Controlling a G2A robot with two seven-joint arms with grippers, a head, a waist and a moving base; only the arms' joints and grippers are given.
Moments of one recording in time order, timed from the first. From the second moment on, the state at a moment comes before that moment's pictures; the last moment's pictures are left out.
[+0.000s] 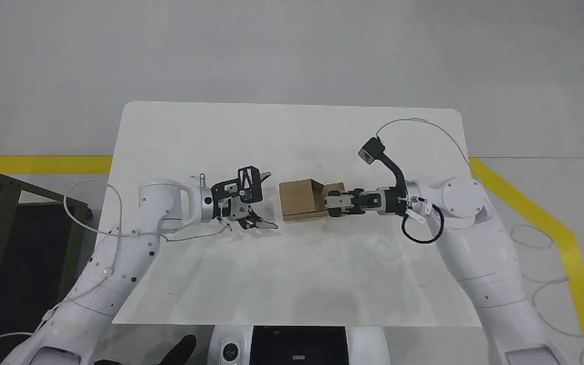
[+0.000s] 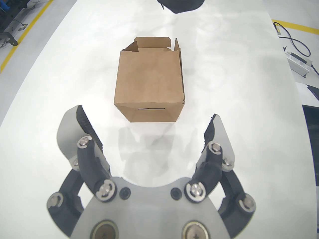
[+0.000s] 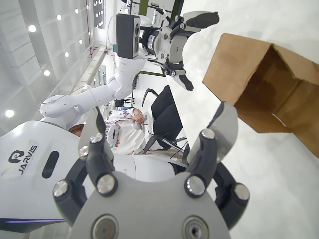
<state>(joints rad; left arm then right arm) 0.99 -0.97 -1.04 -1.52 1.33 -0.96 -0.08 -0.97 -1.16 1.22 -1.45 0.29 -0.23 1.34</state>
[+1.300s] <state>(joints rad) 0.90 -1.05 -0.89 -1.36 1.27 -0.88 -0.04 -0.93 -1.15 1.10 -1.29 0.10 -0.03 1.19</state>
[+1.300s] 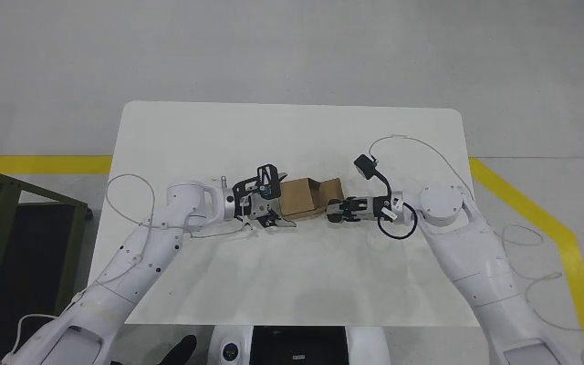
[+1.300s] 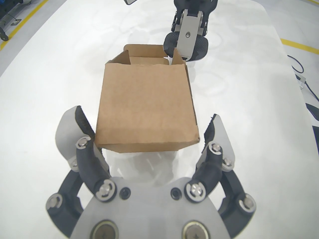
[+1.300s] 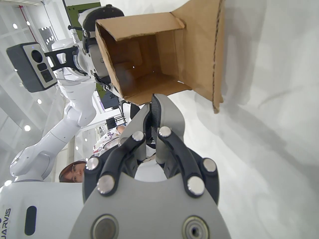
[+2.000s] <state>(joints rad) 0.89 -1.05 -0.90 -1.34 1.31 -0.96 -0.01 -0.79 -1.22 0.91 -1.12 0.21 -0.17 1.23</state>
